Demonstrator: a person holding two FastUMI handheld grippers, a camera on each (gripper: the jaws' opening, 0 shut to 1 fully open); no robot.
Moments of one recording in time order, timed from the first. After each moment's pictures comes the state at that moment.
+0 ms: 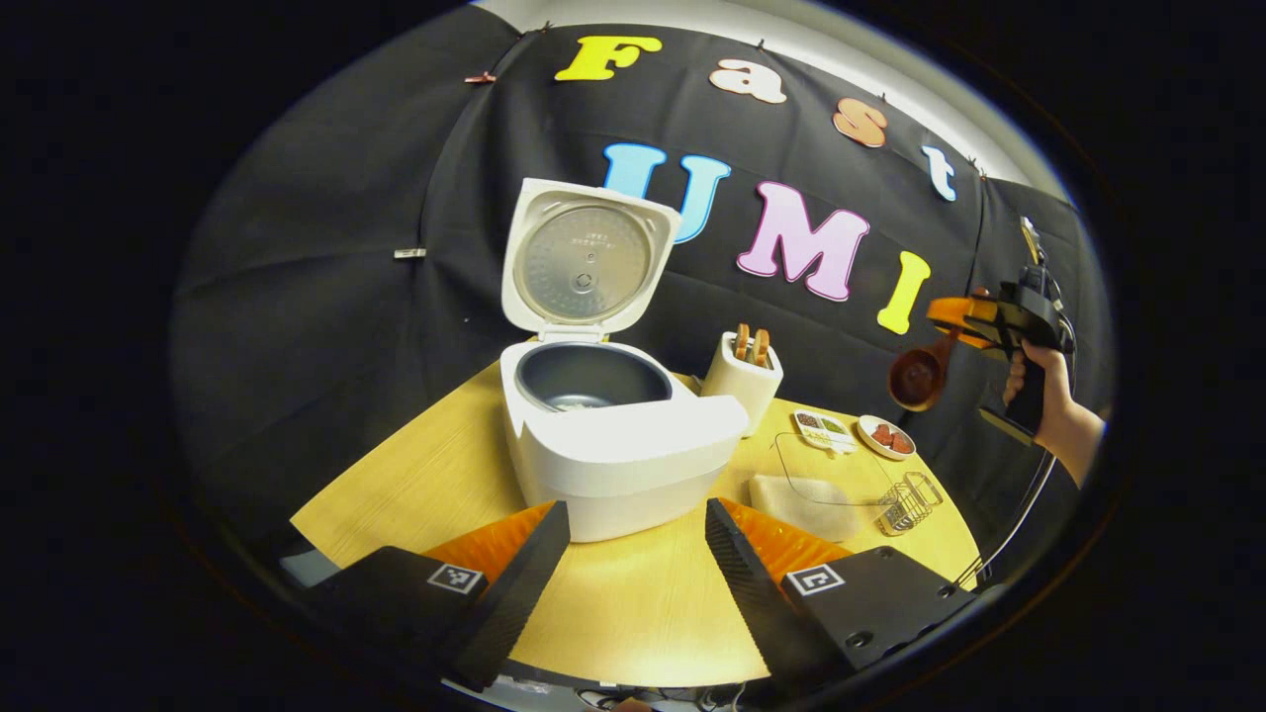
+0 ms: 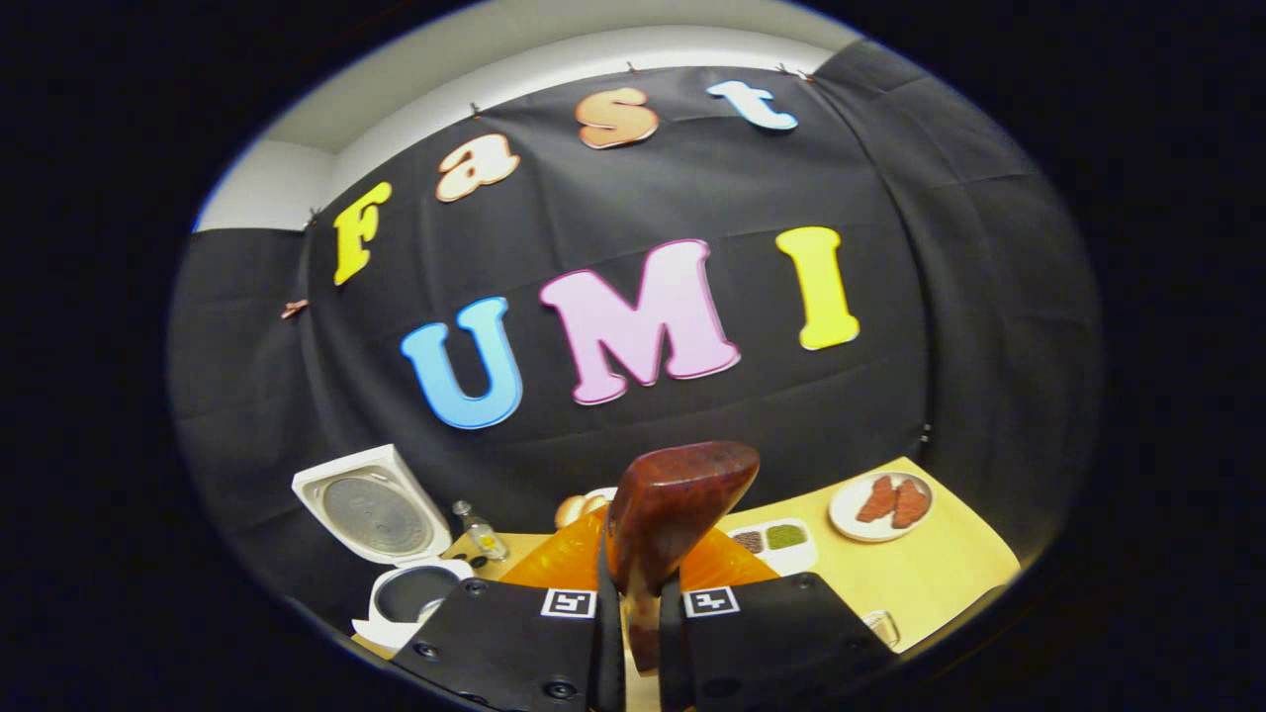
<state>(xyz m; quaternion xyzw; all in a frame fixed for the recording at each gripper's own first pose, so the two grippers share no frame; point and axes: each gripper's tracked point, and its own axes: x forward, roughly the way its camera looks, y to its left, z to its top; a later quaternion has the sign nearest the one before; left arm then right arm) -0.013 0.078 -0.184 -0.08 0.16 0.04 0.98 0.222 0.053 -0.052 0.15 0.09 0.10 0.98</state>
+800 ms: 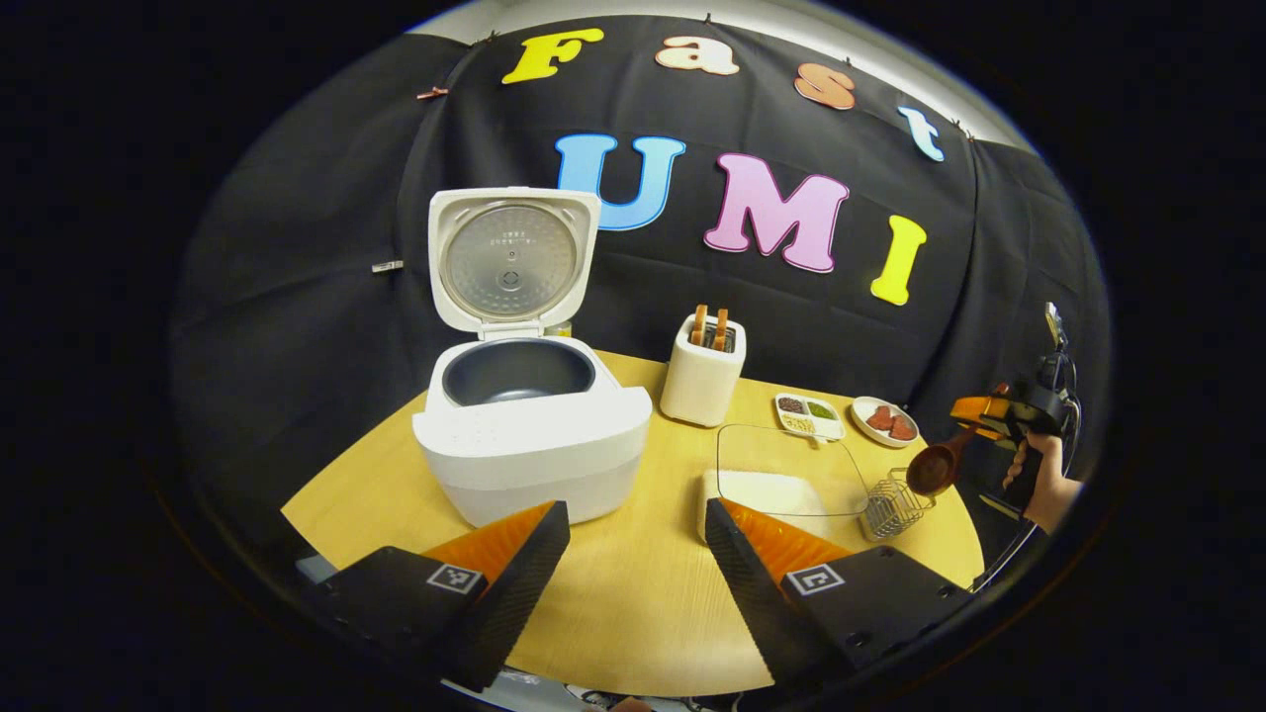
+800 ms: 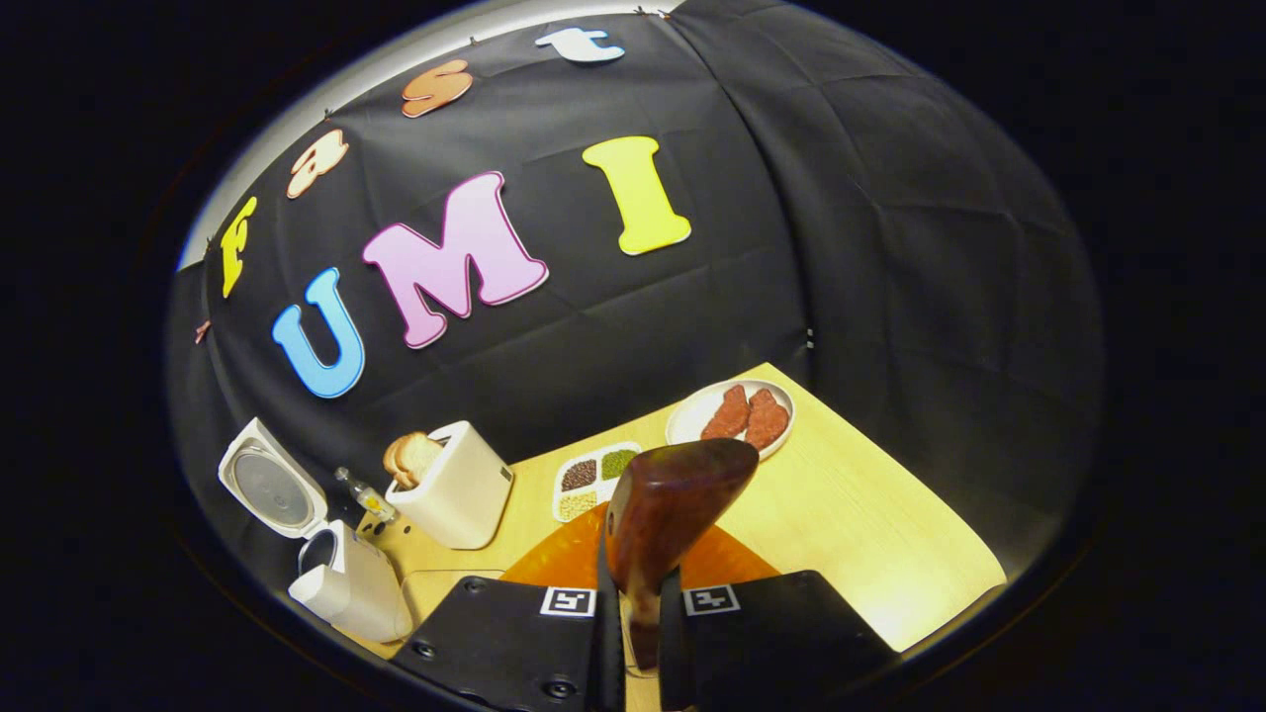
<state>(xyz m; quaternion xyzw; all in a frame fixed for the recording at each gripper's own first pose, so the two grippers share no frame) 0.015 -0.021 -0.179 -0.04 0.19 0.09 0.98 0.225 -0.114 -0.219 0.20 0.22 -0.01 0.96</state>
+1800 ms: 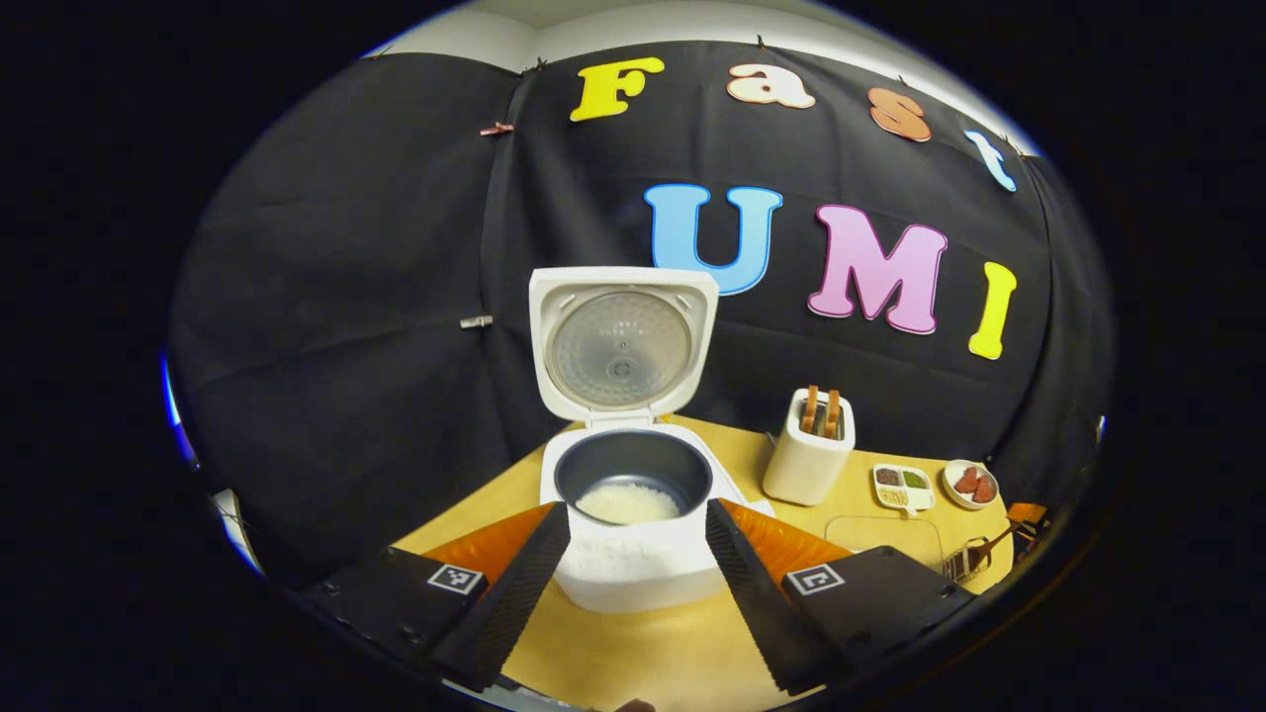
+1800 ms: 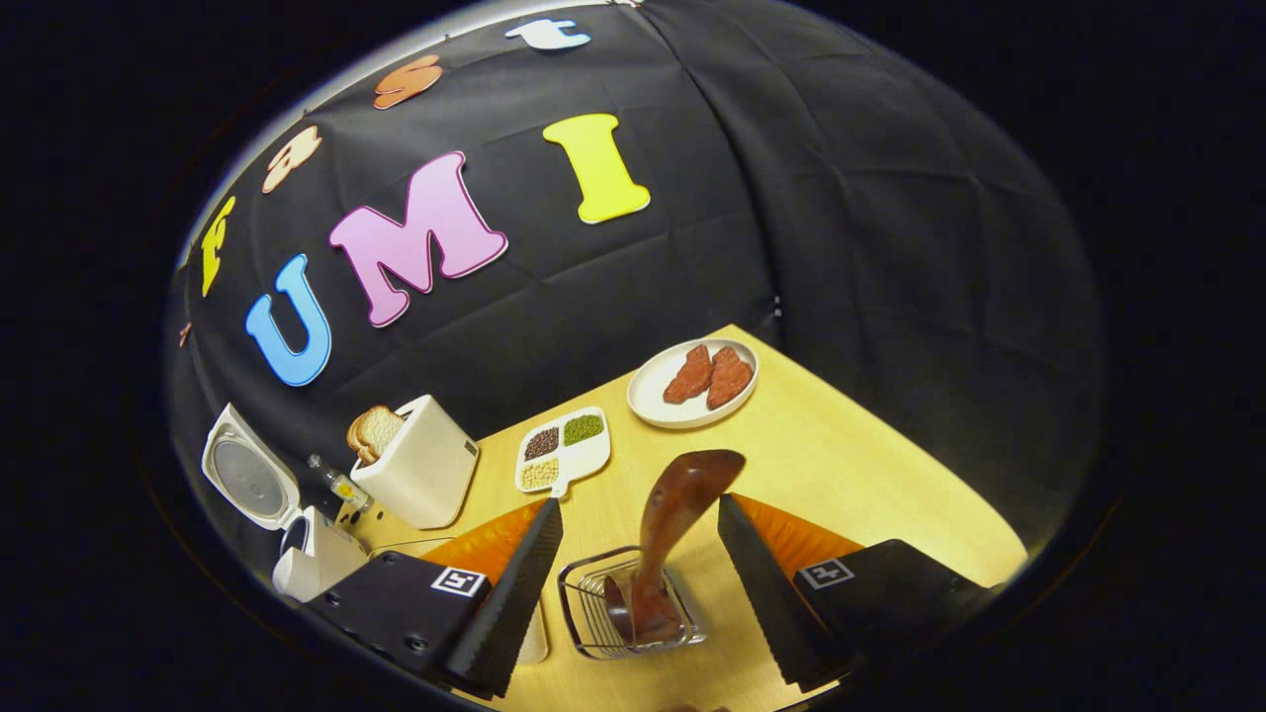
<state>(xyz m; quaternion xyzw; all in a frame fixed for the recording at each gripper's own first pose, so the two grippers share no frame) 0.062 0.095 -0.078 -0.01 0.12 0.21 0.97 0.190 -0.131 -0.237 0.18 0.23 -0.05 0.96</state>
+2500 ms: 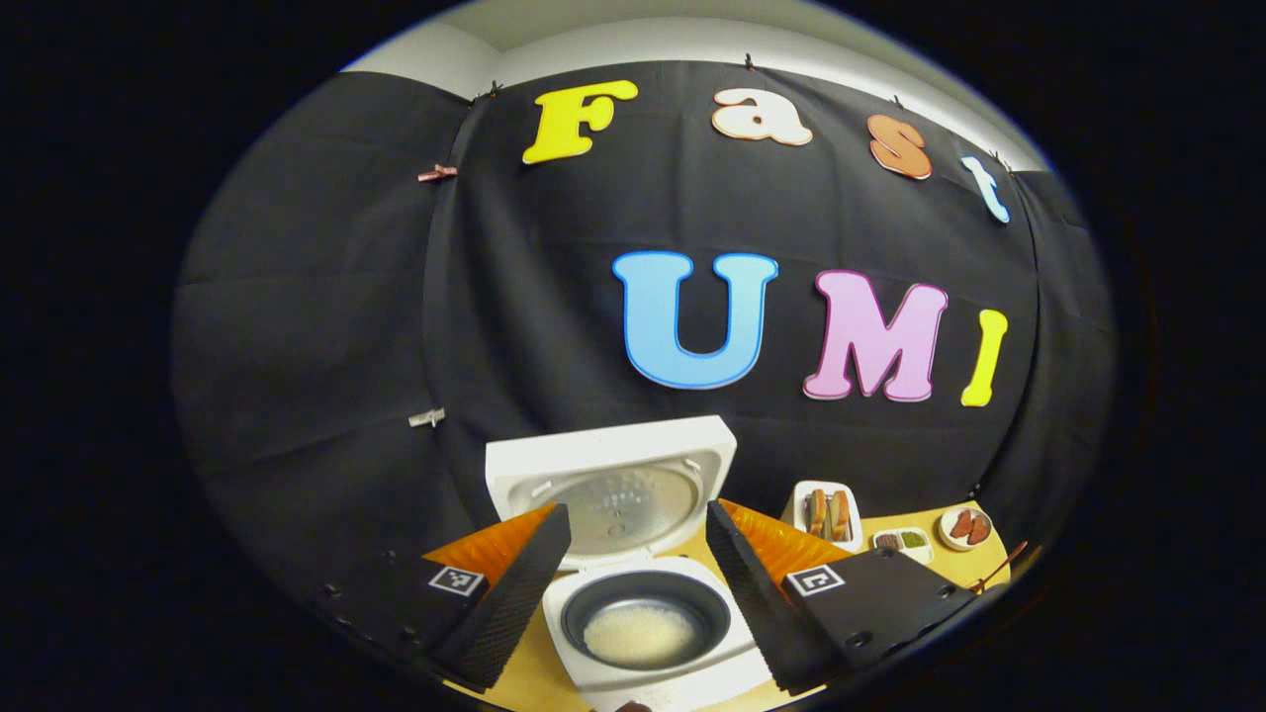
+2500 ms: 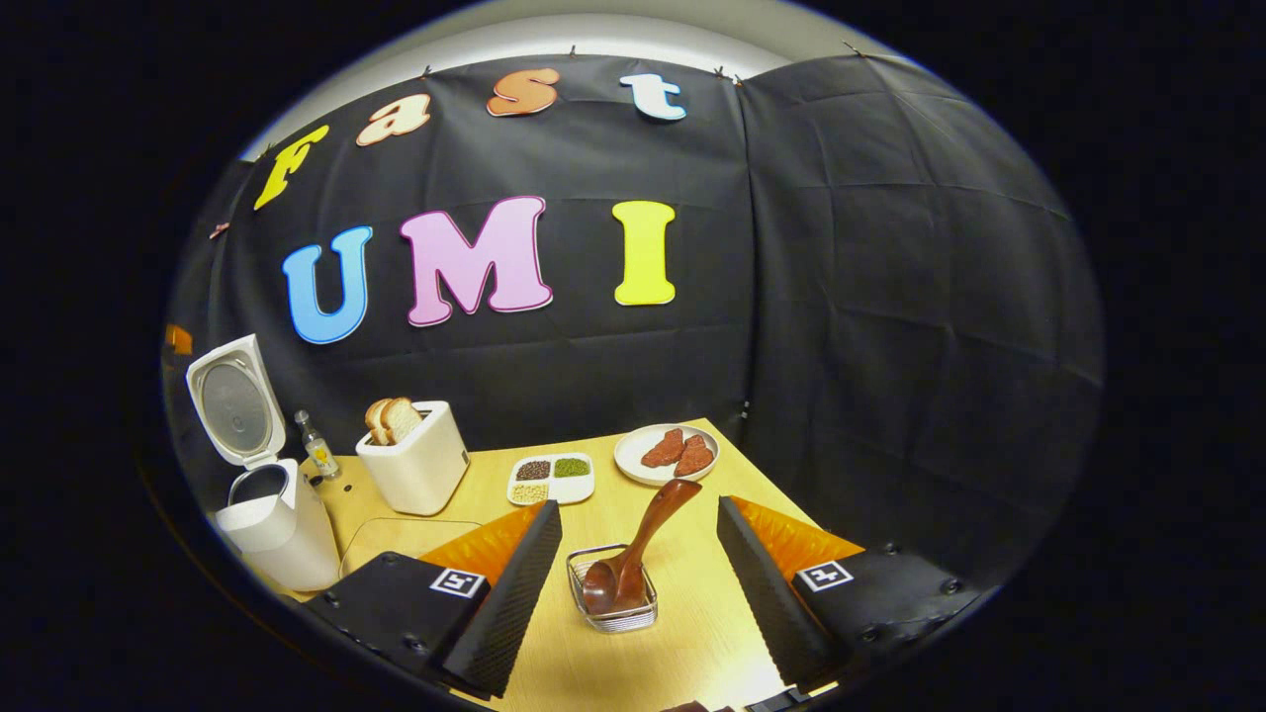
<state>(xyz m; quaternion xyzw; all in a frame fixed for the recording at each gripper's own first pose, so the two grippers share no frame) 0.190 0.164 0.071 0.01 0.06 0.13 0.99 0.114 -0.096 -0.145 0.03 0.15 -0.06 0.99</state>
